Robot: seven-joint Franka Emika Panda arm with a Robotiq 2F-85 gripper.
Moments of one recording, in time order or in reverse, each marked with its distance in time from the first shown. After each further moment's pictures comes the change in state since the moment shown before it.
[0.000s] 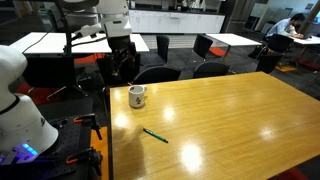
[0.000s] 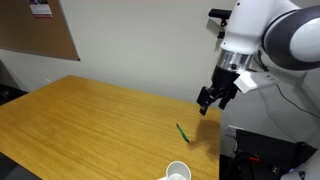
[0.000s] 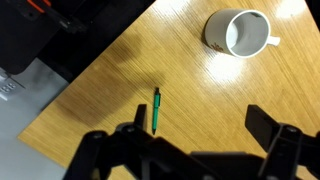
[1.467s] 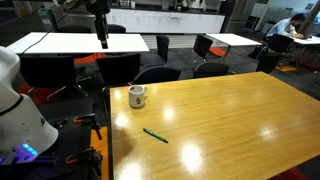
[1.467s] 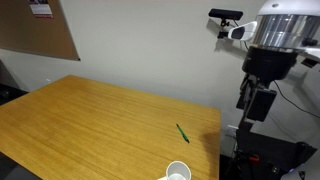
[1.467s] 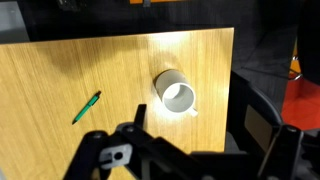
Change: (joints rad) arm 0.211 -0.158 0.021 0.115 0.069 -0.293 -0.429
